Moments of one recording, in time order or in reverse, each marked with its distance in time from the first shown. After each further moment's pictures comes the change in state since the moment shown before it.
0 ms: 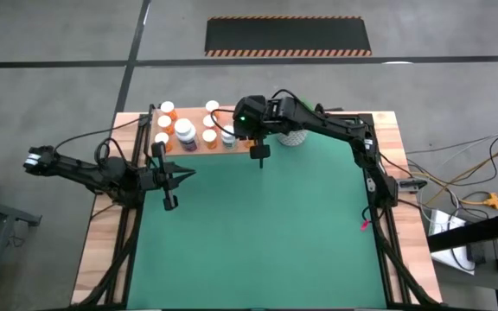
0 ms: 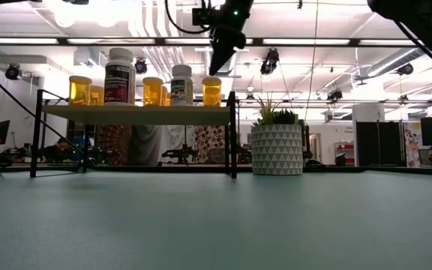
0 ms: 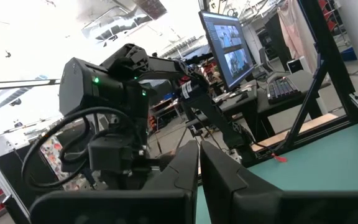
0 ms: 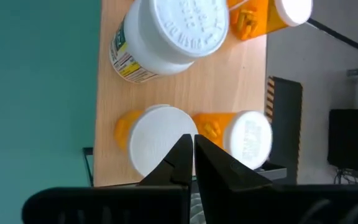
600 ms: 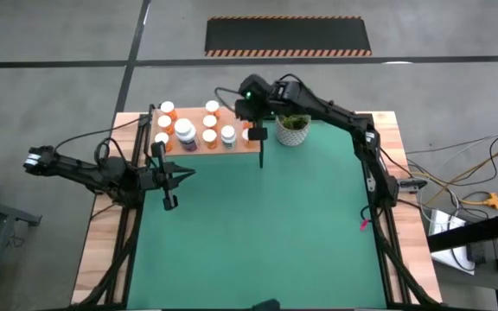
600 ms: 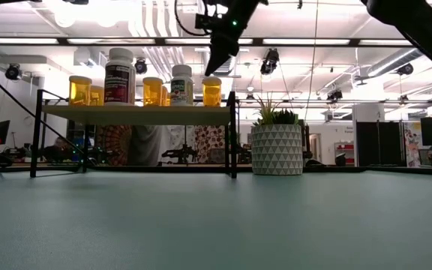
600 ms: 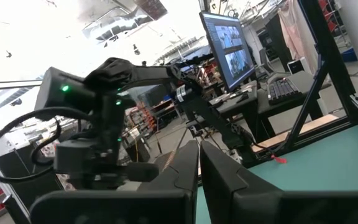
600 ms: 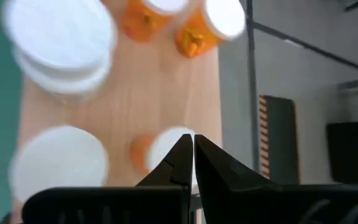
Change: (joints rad) left arm 0.000 -0.003 0.000 0.000 0.000 -0.002; right arm -0.115 -0.008 0.000 0.149 -0.093 -0.094
